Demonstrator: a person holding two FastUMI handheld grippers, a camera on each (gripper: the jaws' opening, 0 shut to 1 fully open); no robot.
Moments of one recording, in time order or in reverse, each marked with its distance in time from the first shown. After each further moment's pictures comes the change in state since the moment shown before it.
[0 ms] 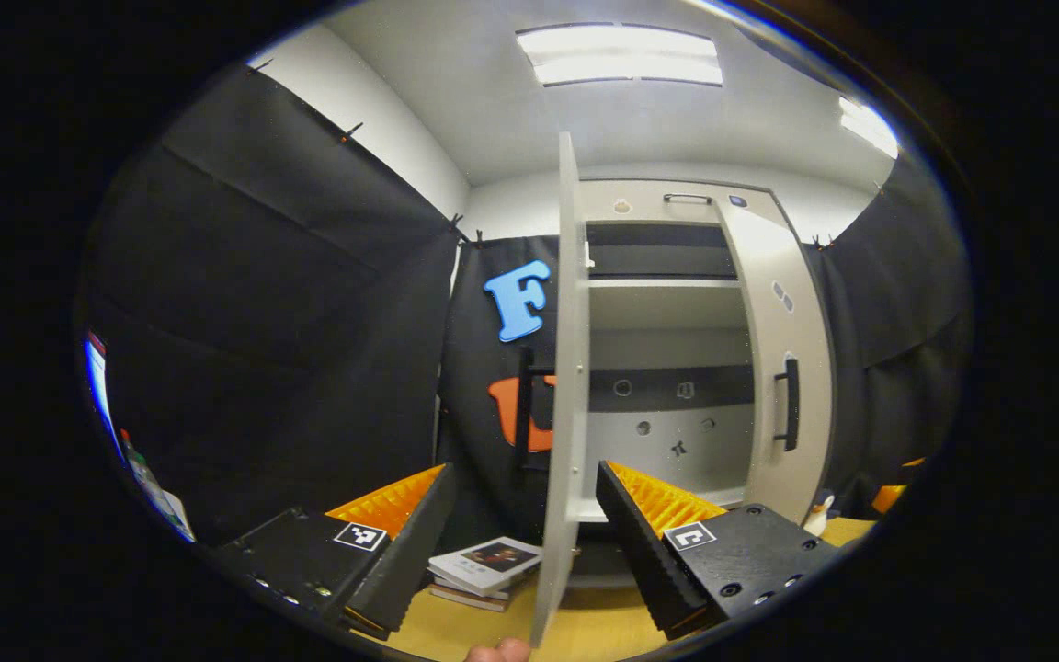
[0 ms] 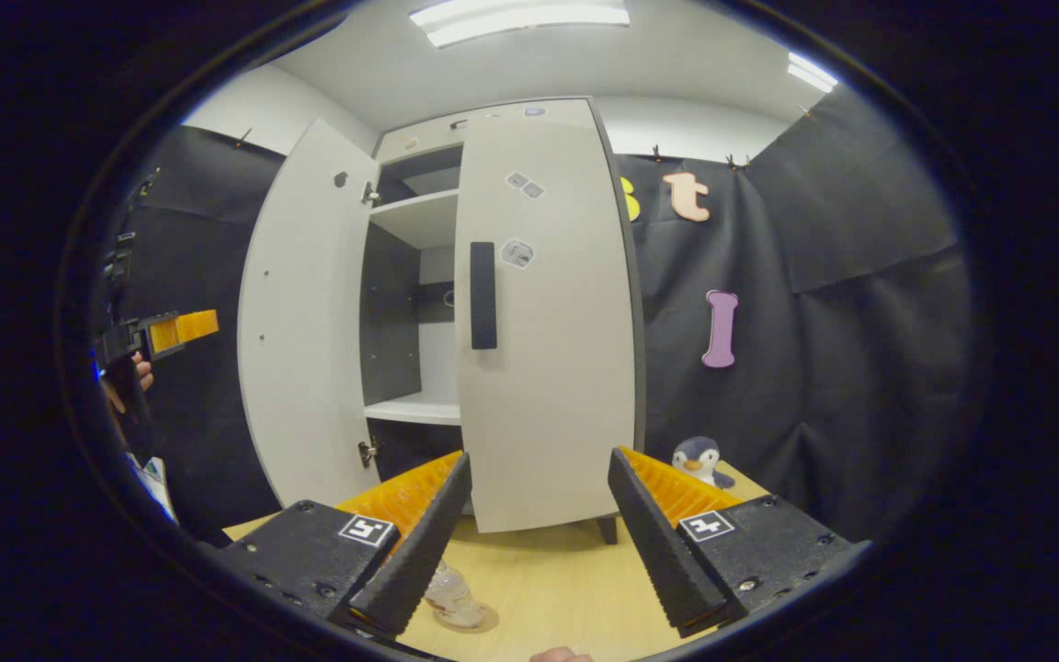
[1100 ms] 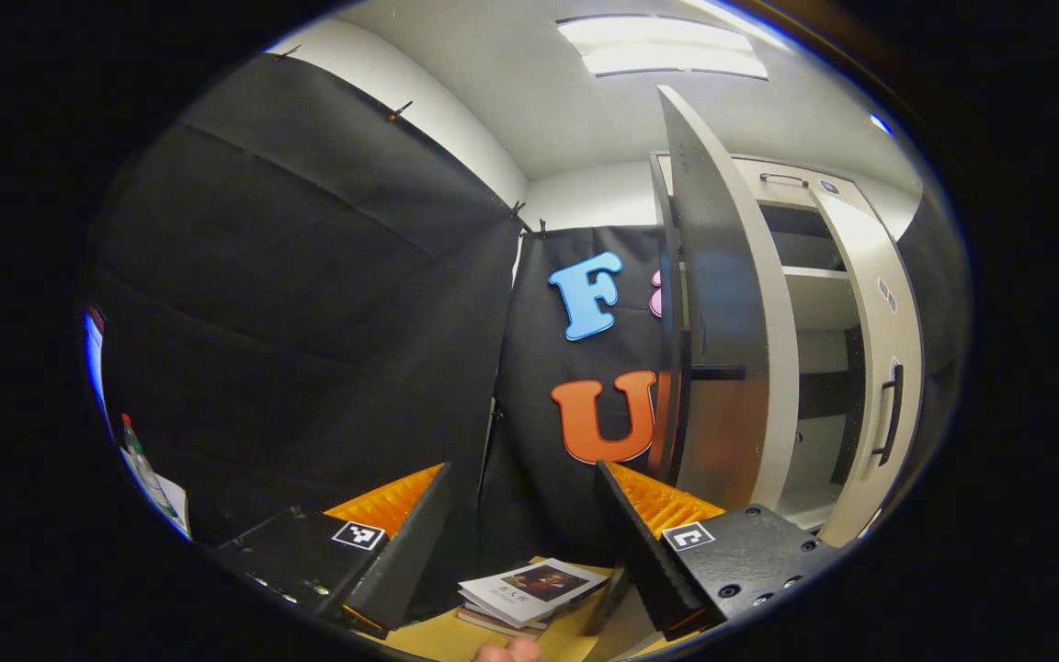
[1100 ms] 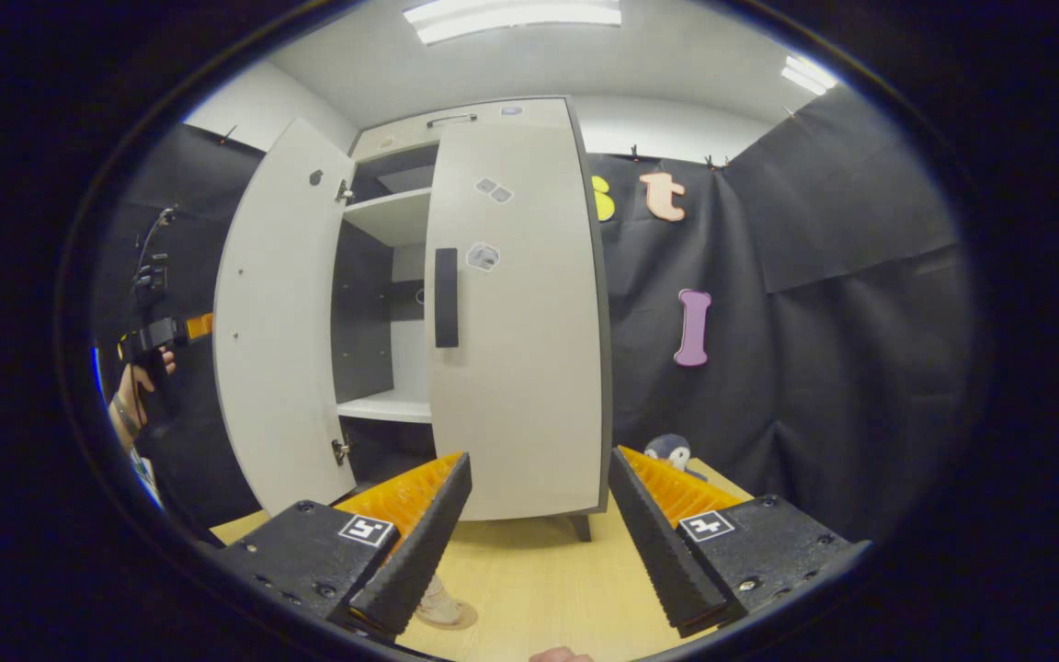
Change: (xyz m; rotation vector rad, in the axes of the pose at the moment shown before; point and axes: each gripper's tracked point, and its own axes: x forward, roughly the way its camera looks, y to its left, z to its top) left arm 0.081 0.050 -0.019 -0.080 0.006 0.123; right arm -0.004 -0.023 0.001 0.002 0.009 -0.077
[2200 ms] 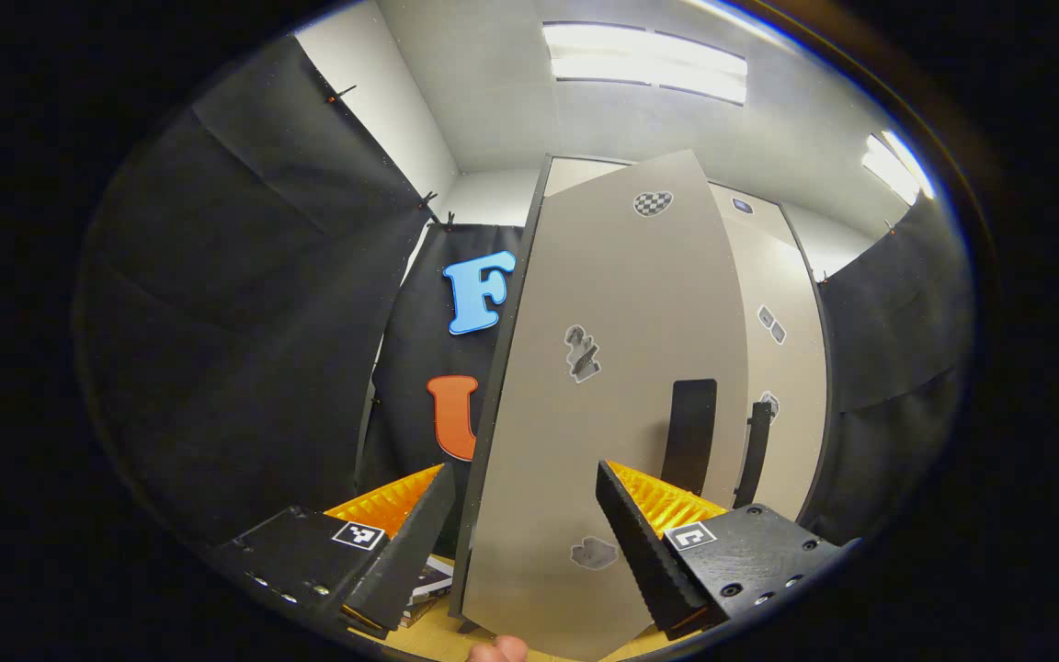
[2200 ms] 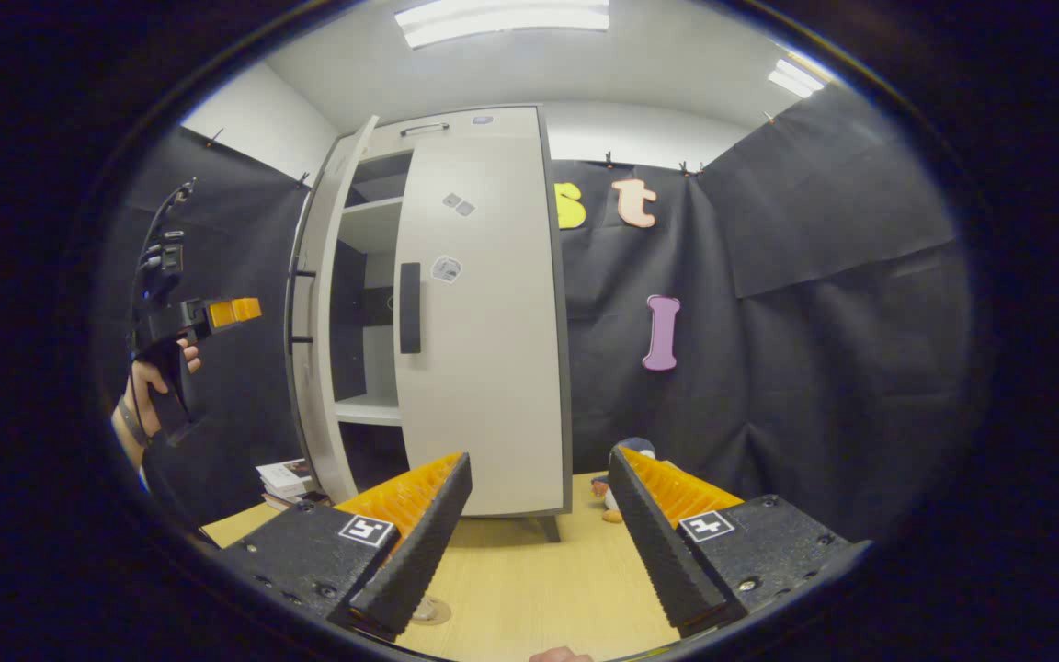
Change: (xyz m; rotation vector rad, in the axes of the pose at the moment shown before) left arm -0.013 -0.148 0.003 -0.091 0.003 -0.289; right arm -0.013 -0.038 0.005 0.010 -0.024 -0.091
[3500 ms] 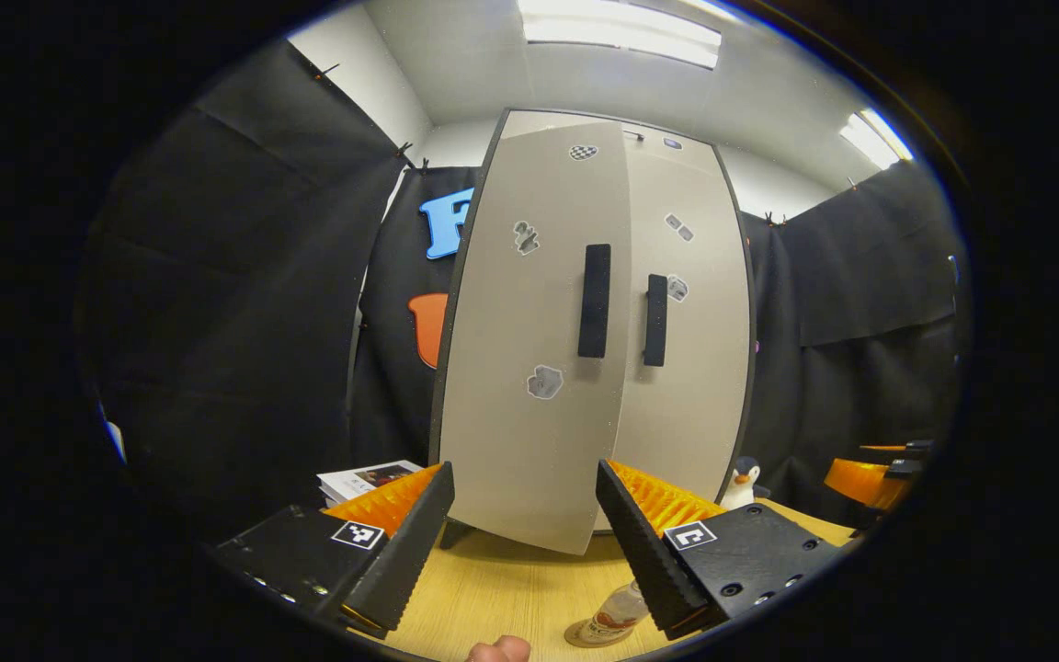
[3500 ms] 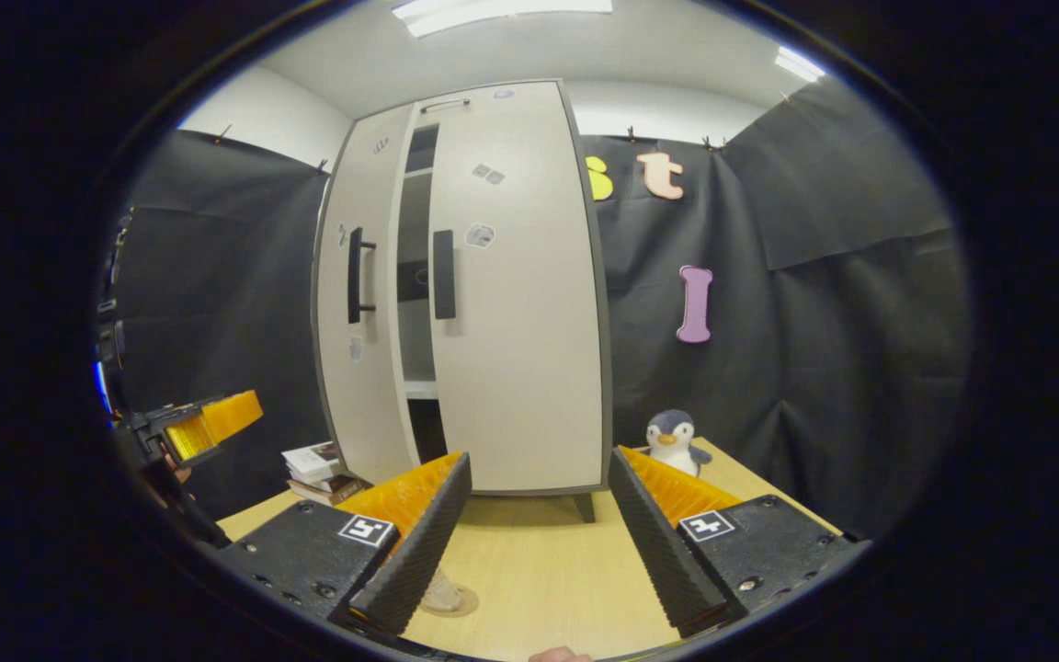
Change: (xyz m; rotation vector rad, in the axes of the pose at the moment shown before) left arm -0.141 -0.042 -0.110 0.037 0.200 -0.045; right arm 0.004 0.031 -0.032 0.007 0.082 0.100
